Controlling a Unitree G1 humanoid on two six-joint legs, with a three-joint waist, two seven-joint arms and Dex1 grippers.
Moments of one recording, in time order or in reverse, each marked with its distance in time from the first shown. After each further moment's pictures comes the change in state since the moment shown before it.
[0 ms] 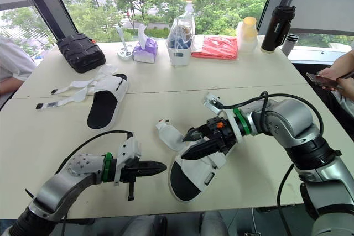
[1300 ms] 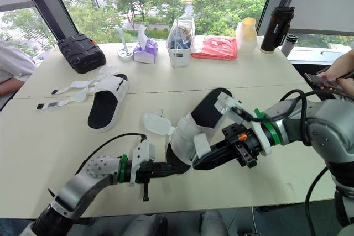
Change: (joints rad) left arm -0.096 -0.124 -0.085 0.145 0.063 -0.075 0.059; right arm 0.111 -0.269 -0.222 -0.332 0.347 0.114 -0.040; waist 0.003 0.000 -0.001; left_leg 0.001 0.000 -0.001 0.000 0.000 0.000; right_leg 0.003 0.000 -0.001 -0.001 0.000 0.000
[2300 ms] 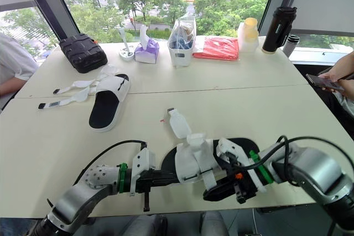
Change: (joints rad) left arm 0.107 -0.007 -0.050 -0.088 0.024 -0.008 0.030; right arm 0.380 -0.078 0.119 -0.084 -0.379 -0.237 0.051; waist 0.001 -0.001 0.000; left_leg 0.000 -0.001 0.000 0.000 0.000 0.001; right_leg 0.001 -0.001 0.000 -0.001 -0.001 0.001
